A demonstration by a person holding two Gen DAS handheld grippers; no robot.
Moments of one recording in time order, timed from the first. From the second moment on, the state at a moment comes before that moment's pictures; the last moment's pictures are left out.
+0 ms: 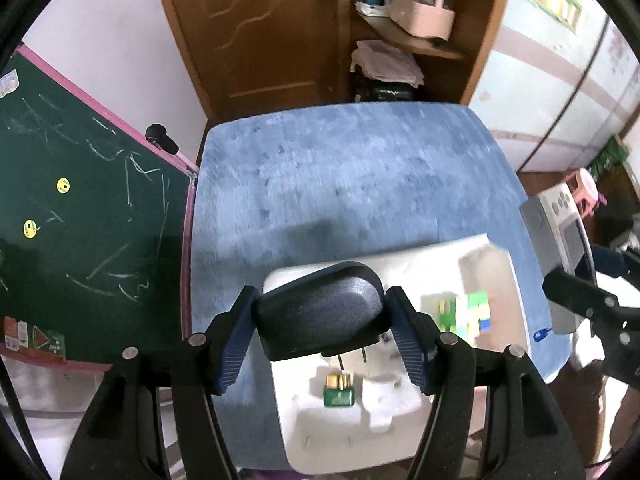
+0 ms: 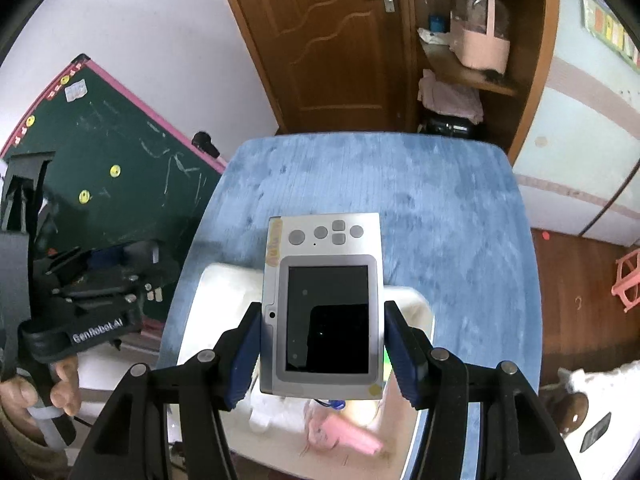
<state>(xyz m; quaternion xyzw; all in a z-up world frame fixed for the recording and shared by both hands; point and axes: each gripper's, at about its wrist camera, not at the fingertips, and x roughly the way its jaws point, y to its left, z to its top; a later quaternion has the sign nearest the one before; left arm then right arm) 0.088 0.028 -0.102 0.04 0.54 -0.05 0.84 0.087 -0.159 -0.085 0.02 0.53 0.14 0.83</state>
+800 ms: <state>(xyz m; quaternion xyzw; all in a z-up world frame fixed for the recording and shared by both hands) 0.038 0.011 -0.227 0.09 0.62 -0.07 0.78 0.027 -0.138 -0.196 -0.04 0.62 0.09 0.78</state>
